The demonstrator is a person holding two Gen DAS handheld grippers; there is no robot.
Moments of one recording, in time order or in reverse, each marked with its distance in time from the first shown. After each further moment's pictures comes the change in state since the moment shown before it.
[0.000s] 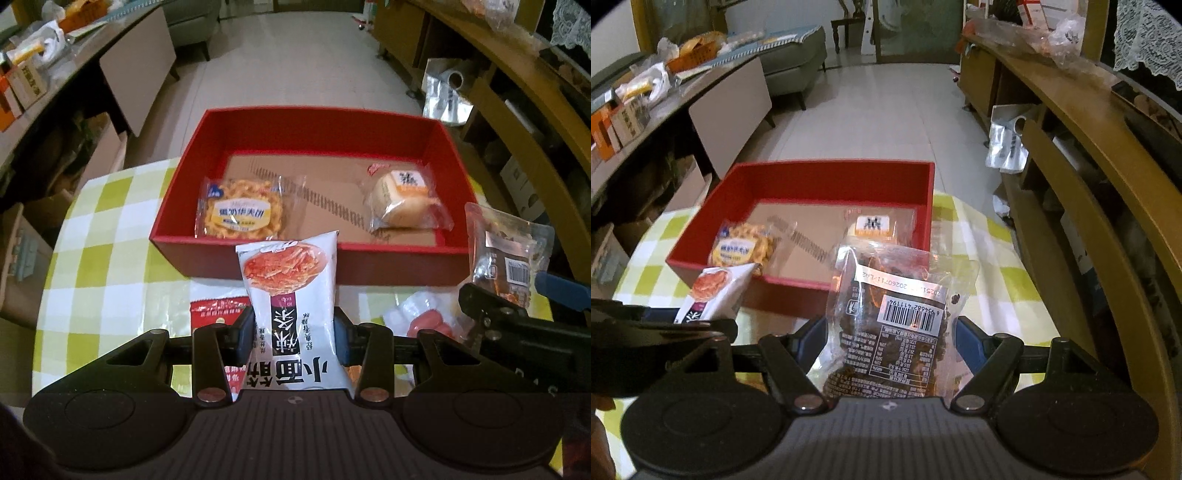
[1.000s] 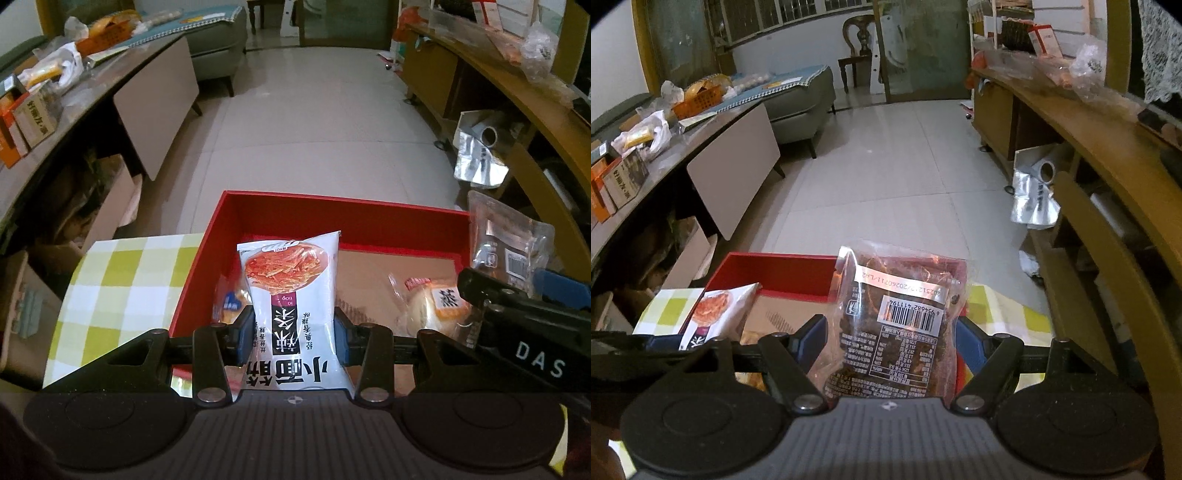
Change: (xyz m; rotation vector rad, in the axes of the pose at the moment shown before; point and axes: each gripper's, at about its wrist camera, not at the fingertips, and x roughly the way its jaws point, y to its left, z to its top) left arm 0.032 0.013 0.077 -0.063 -0.108 0.064; right arm 0.069 0.000 0.078 0.037 -0.121 0.072
